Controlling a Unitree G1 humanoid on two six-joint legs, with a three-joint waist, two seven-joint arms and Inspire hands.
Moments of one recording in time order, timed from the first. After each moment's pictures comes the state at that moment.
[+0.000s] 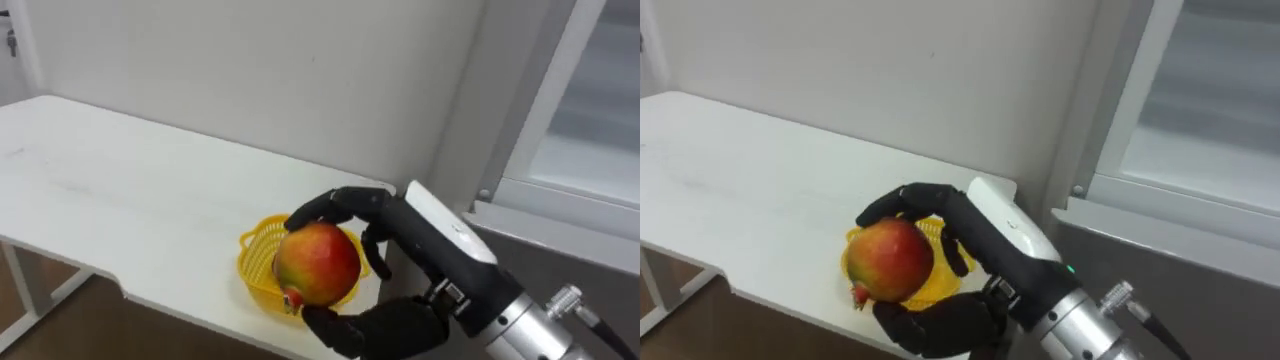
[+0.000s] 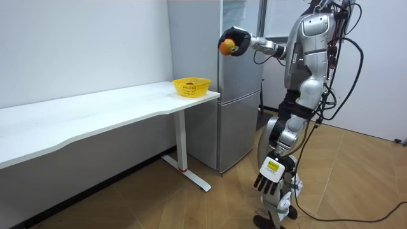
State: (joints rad) left arm 0.22 0.30 0.10 1.10 0.31 -0.01 -0.08; right arm -0.28 -0.51 0.26 -0.30 -0.18 -0.10 0.13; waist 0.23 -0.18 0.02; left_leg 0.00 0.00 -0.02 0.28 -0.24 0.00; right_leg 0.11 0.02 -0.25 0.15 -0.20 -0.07
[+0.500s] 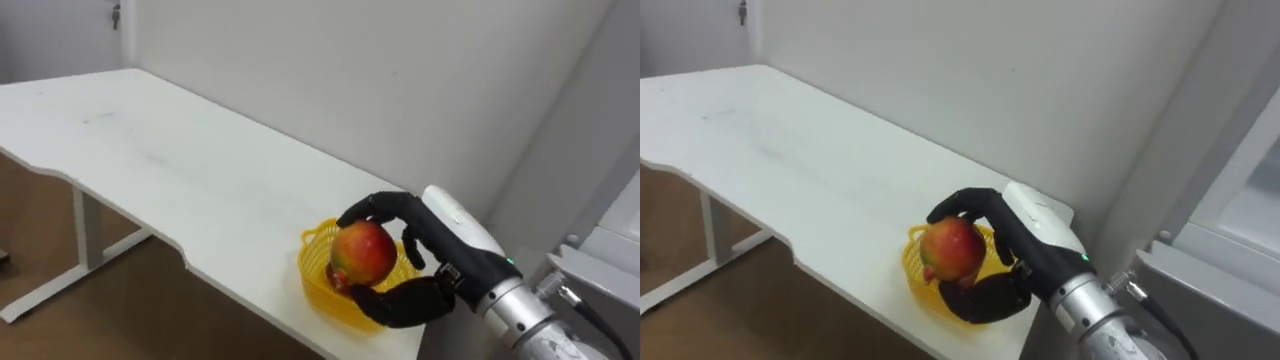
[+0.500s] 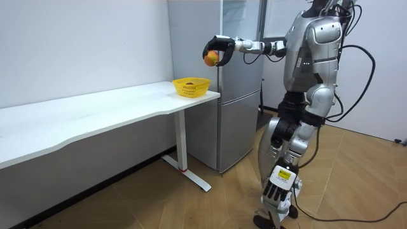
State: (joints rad) left arm 0.21 0.35 0.12 1.10 0.34 0.03 -0.10; right arm -0.37 -0.56 0.35 0.03 -0.23 -0.08 0.01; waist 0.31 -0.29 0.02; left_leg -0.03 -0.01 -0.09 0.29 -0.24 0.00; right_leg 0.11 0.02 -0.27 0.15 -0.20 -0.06
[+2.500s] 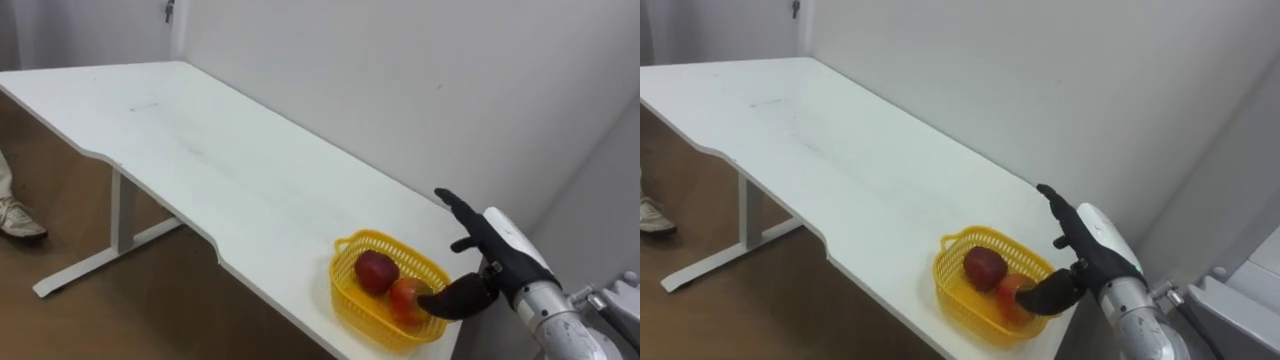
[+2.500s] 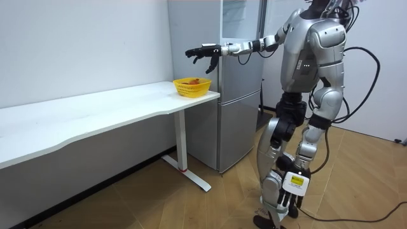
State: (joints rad) left arm 0.29 0.38 0.09 0.99 0.35 0.15 -0.09; right arm -0.49 -0.63 0.43 0.37 -0.02 0.02 -0.17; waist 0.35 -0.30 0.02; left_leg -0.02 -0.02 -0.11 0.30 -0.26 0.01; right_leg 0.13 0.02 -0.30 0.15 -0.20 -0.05
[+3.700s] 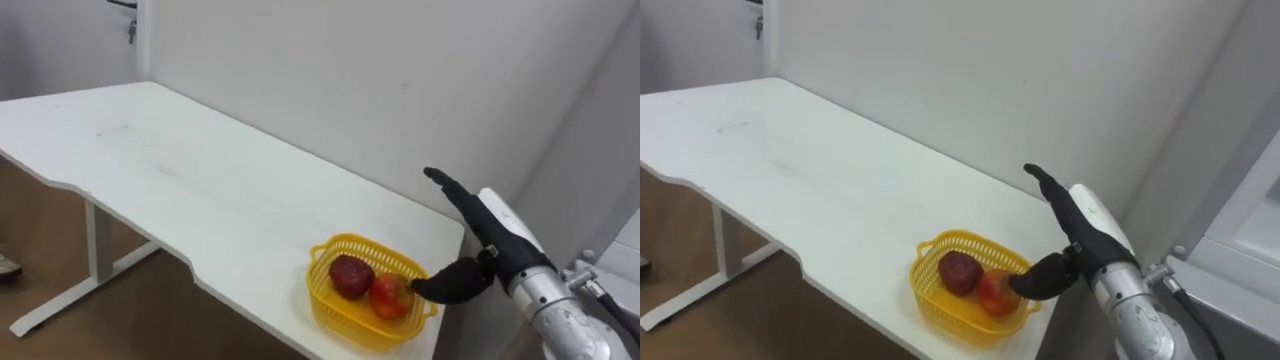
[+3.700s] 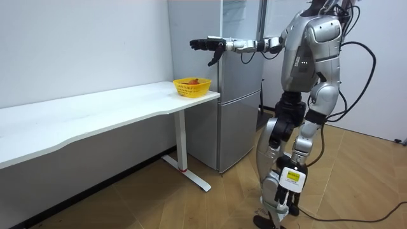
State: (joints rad) left arm 0.32 0.30 0.09 0.99 0.35 0.17 -0.05; right arm -0.49 -0.63 0.36 0.23 -0.01 0.02 -0.16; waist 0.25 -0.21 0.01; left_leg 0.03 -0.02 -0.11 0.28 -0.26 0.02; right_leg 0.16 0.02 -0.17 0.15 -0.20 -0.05
